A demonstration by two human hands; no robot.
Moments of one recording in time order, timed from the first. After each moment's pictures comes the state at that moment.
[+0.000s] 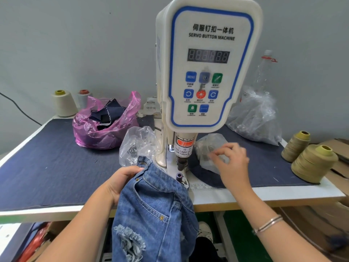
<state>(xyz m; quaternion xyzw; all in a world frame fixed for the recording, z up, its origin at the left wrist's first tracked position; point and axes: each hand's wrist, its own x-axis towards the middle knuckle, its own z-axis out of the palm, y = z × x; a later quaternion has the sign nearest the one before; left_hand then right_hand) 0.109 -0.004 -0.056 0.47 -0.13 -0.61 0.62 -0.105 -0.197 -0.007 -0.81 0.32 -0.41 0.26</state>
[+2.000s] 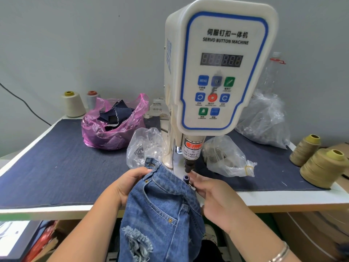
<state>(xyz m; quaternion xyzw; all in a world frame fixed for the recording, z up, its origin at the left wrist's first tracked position) 0.109 -0.002 -0.057 0.48 -0.15 -0.62 0.61 -0.096 -0.117 0.010 -0.37 0.38 -0.12 0.84</state>
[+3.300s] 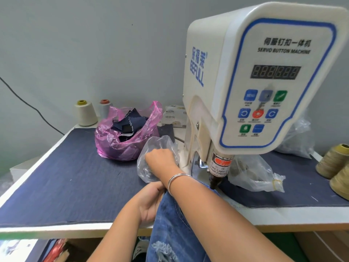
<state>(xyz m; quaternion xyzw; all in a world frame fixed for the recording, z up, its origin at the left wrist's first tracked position) 0.105 -0.011 -0.054 0.41 -0.05 -0.64 0.64 0.132 -0.112 -0.022 -0.99 0.11 -0.06 -0.09</state>
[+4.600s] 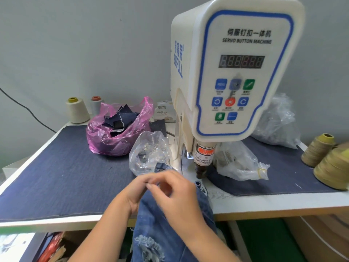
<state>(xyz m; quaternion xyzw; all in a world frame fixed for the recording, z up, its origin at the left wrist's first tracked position) 0.105 -0.006 -0.058 0.48 -0.08 -0.57 0.66 -0.038 -0.048 -0.001 -0.83 0.14 -0.34 0.42</state>
